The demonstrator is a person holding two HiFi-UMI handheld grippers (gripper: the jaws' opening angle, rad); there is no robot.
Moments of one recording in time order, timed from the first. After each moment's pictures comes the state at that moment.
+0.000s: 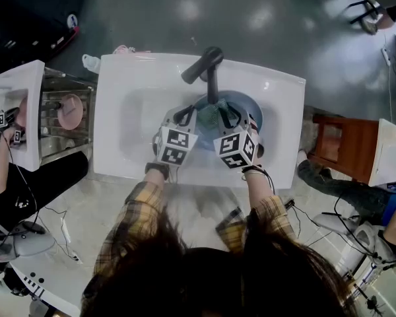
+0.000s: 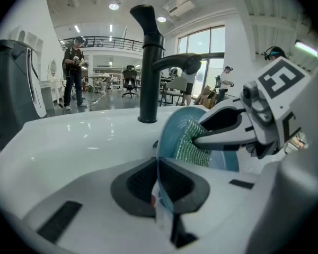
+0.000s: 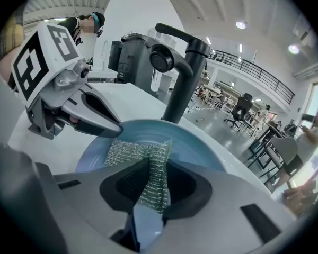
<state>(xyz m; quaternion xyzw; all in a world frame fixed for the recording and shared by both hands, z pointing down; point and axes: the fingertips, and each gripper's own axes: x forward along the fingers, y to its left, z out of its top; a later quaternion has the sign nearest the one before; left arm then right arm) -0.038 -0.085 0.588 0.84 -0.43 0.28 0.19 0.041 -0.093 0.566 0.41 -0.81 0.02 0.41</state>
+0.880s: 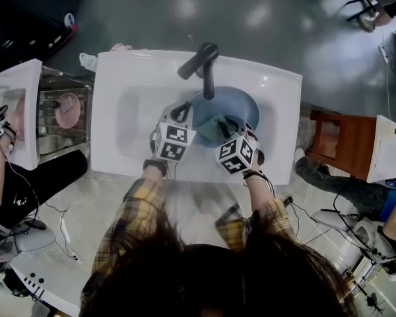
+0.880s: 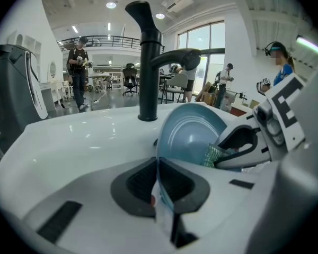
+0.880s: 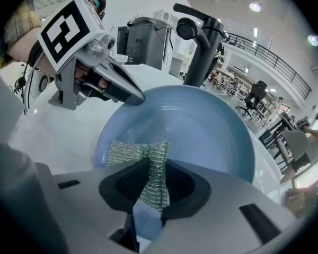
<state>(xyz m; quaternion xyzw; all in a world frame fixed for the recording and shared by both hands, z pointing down) -0.039 -0.084 0.586 0.83 -0.43 0.30 0.19 0.058 -0.038 0.607 0.35 -0.80 0.07 0.48</state>
